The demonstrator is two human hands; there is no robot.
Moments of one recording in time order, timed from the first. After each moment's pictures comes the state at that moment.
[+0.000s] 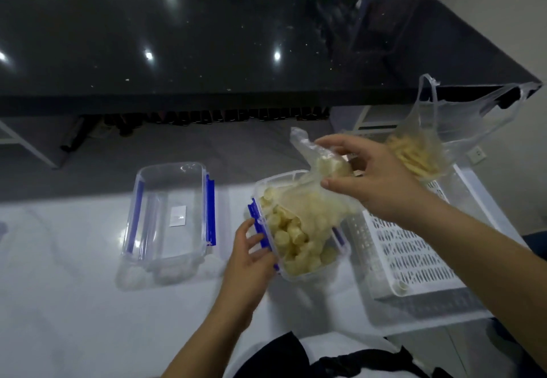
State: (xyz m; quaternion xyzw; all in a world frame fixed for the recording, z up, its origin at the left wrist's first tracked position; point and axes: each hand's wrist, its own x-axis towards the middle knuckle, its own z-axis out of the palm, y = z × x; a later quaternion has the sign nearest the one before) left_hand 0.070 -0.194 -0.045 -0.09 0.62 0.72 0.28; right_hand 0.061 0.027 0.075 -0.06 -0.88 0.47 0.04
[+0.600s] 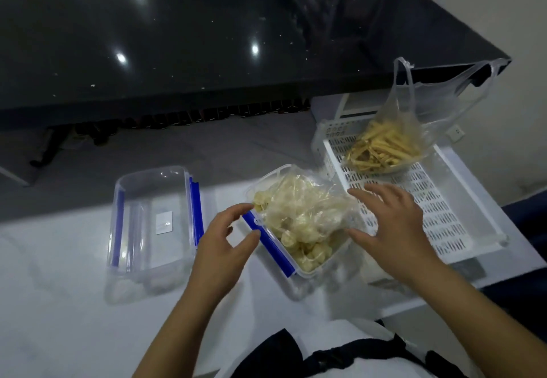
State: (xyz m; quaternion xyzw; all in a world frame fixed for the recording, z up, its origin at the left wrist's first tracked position) left_hand 0.039 -0.213 -0.037 0.11 0.81 0.55 0.16; right_hand 0.143 0.043 -0.005 -0.19 -0.96 0.19 0.08
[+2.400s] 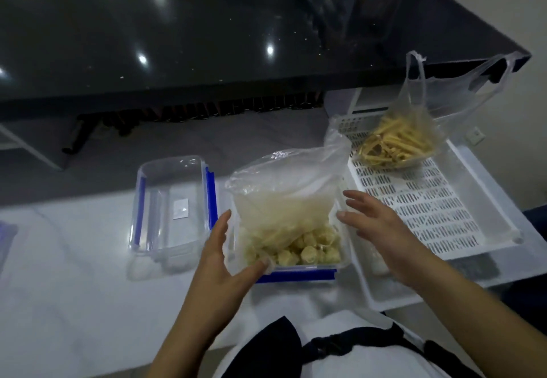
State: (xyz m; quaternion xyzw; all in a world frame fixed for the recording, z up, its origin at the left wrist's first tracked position) left_hand 0.093 -0.256 -0.027 0.05 0.81 0.55 0.19; right_hand 0.141 0.020 -0.011 -0.30 -0.70 0.64 -0.02
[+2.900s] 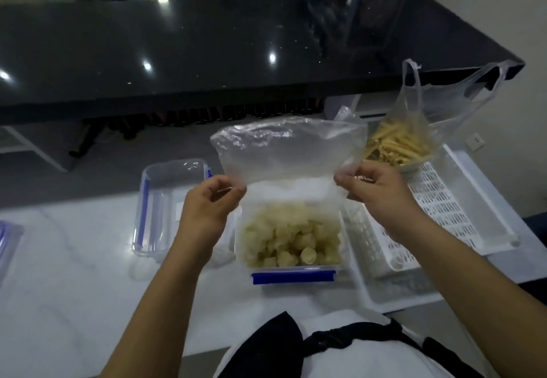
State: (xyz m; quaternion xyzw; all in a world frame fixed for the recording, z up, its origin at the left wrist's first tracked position) left_hand 0.014 -0.231 0.001 0.05 0.74 0.66 0.13; right_hand 0.098 0.035 0.015 -0.20 -0.75 0.62 0.11
